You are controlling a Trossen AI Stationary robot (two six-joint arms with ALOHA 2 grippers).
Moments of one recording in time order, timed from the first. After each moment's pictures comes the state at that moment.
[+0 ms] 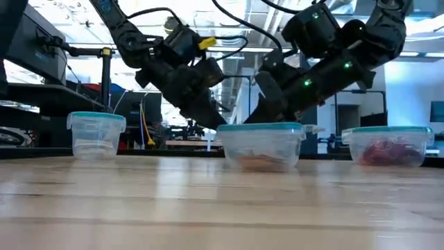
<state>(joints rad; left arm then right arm) 0.23 1.78 0.88 0.35 0.39 0.16 0.07 1.82 0.69 0.54 0.39 0.37</state>
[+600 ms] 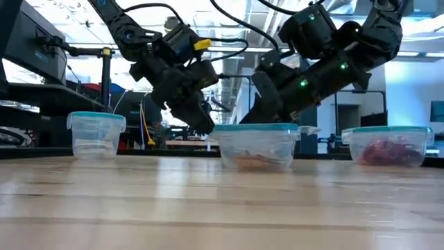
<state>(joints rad) 0.25 1.72 0.89 0.15 0.33 0.28 0.07 1.83 0.69 0.54 0.36 0.36</state>
